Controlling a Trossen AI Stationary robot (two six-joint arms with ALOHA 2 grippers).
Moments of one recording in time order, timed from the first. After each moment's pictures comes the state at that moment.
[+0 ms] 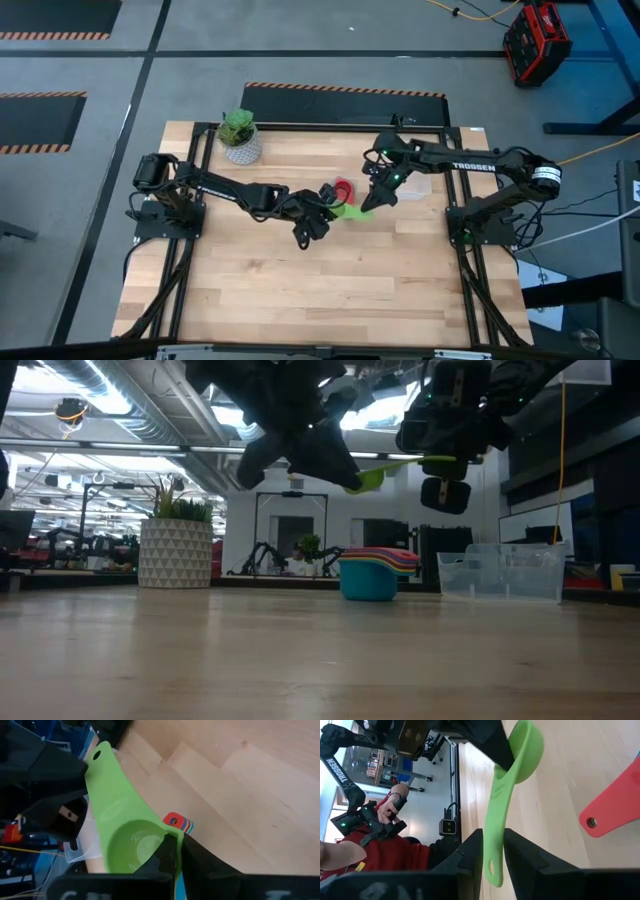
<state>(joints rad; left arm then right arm) -0.07 1.70 1.12 -0.05 -0.19 0.90 -0.39 1.41 0.87 -0.34 -0.96 0.38</state>
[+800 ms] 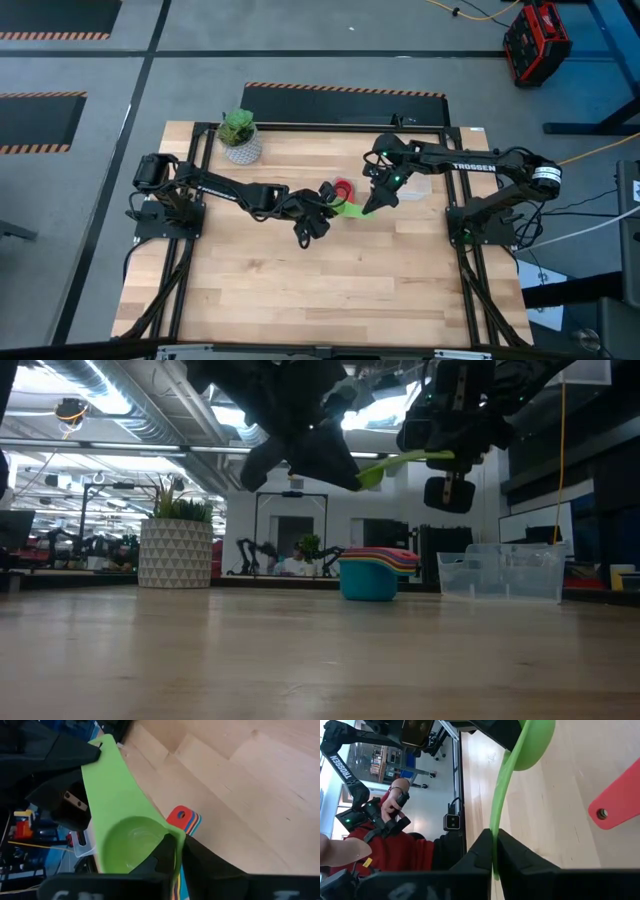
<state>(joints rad) -0.07 1.70 1.12 -0.04 -0.23 0.93 -0.38 1.41 0.87 -0.37 -0.97 0.38</state>
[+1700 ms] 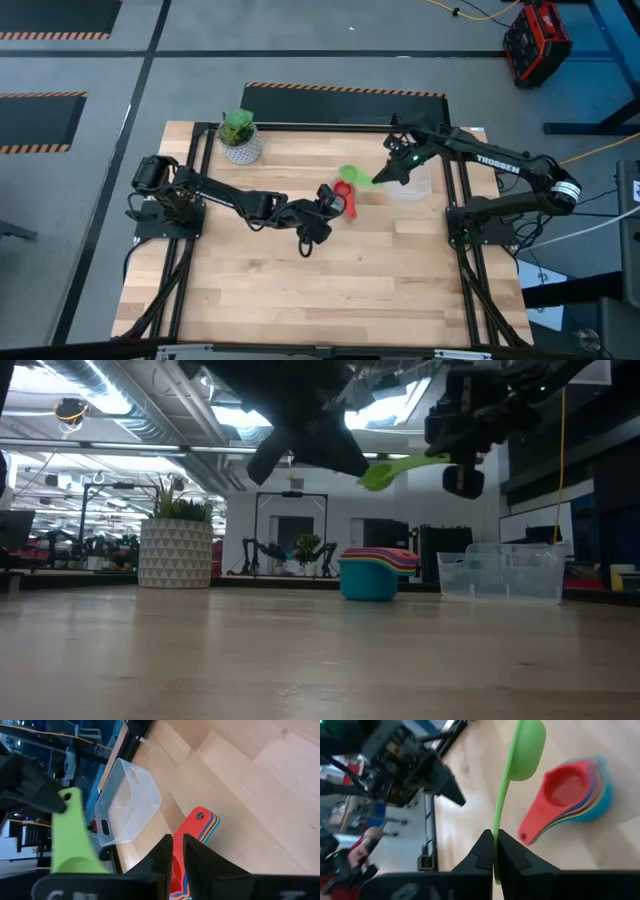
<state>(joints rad) -0.15 1.70 1.12 0.02 -0.41 0.92 -0.63 1.23 0.87 -0.48 -0.86 0.32</state>
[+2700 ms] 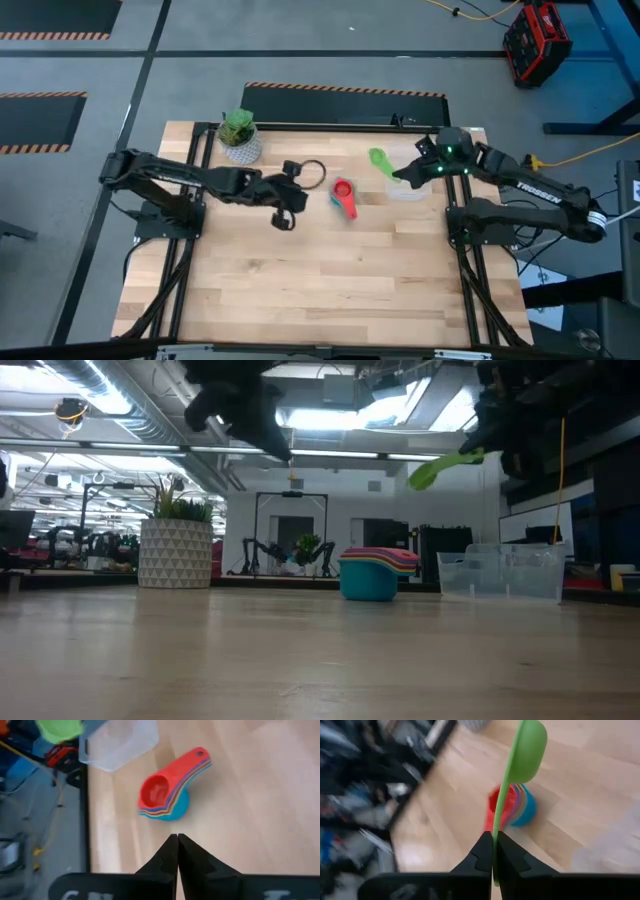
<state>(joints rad) -0.04 1.41 1.07 -0.41 -0.32 0.47 -0.51 0.79 0.70 -0.49 -0.34 0.70</state>
